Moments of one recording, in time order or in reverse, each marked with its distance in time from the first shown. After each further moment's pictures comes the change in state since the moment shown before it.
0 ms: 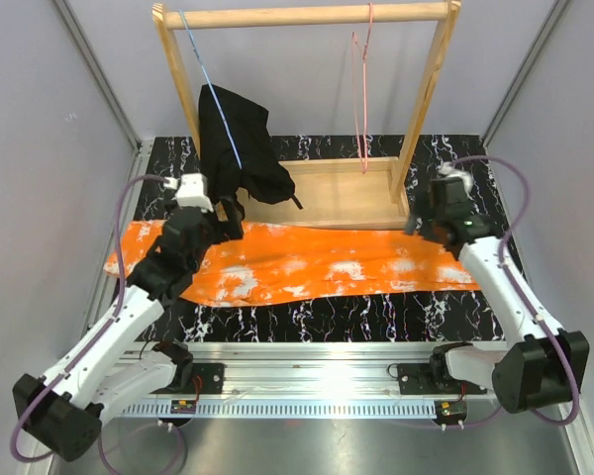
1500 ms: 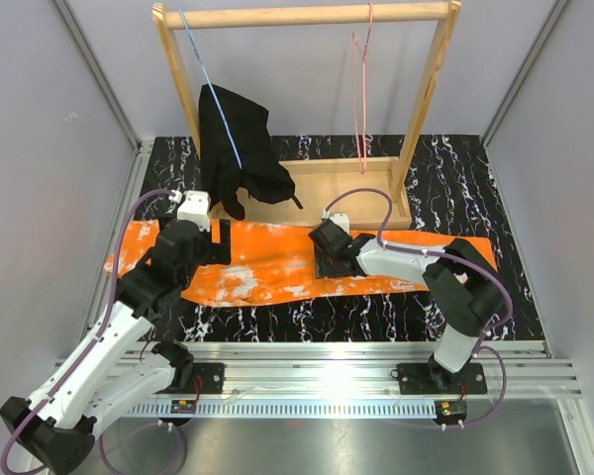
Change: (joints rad) left arm -0.109 -0.121 -0.016 -0.301 -0.063 0.163; right arm 0.710 0.555 -0.048 0.351 -0.045 0.277
